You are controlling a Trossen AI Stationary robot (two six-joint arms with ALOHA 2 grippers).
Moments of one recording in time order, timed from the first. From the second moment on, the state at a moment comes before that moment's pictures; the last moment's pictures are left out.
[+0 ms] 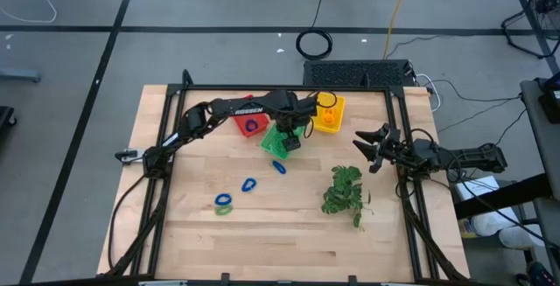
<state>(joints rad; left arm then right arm) 0.28 2.37 2.14 -1.22 -0.02 0.00 0.08 0.03 0.02 0.10 0.47 0.28</state>
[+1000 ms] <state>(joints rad) 0.18 2.09 2.14 -1.31 -0.02 -0.09 0.08 0.03 0.02 0.10 0.47 0.28</state>
